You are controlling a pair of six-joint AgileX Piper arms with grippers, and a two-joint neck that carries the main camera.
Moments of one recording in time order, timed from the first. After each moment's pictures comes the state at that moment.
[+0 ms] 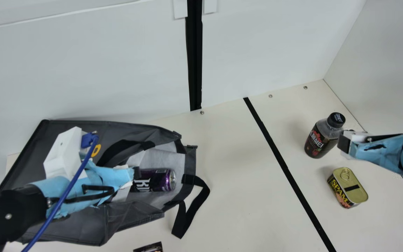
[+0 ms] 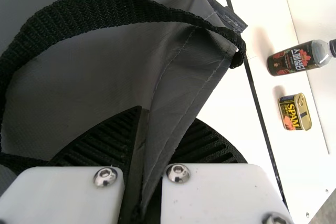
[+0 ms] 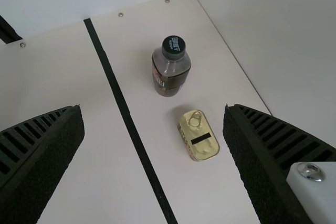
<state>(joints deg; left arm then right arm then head) -29.3 91.3 -81.3 -27.8 47.5 -8.1 -28.2 57.6 -81.5 -0.5 70.0 -3.8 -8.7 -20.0</state>
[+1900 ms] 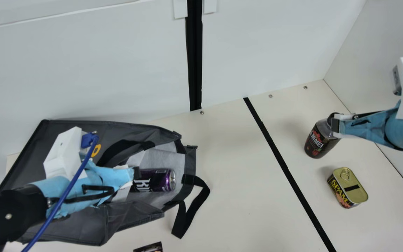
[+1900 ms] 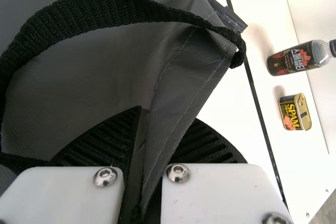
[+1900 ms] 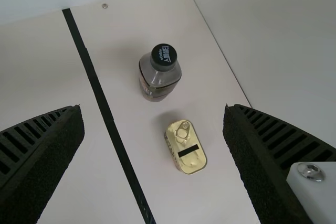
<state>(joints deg) -29.3 91.3 -81.3 -27.8 47.5 -8.1 -23.9 69.3 -87.9 -7.4 69.9 -1.7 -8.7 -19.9</state>
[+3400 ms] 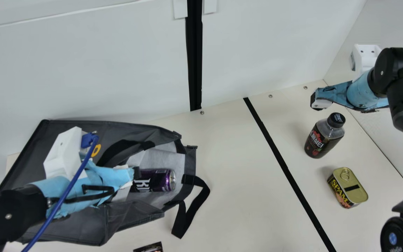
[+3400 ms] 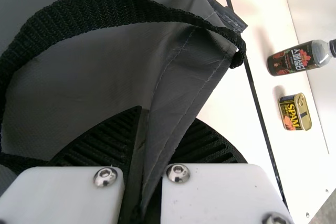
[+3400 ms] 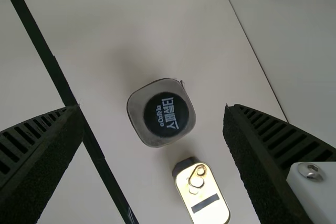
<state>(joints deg) -29.3 91.3 -81.3 -27.8 47.5 -8.1 -26.8 100.1 -102.7 -5.3 67.6 0.0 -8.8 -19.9</state>
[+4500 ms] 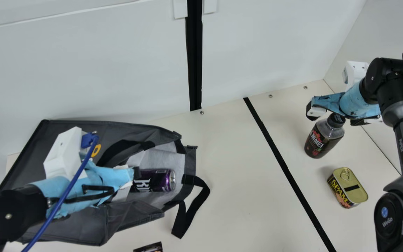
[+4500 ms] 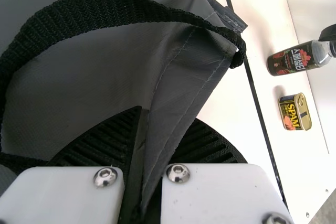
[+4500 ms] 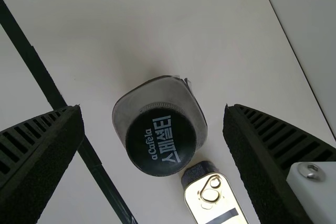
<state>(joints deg) -29.3 91.3 -81.3 -27.8 47.5 -8.1 -29.5 106.0 -101.1 -1.7 65.8 0.0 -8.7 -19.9</state>
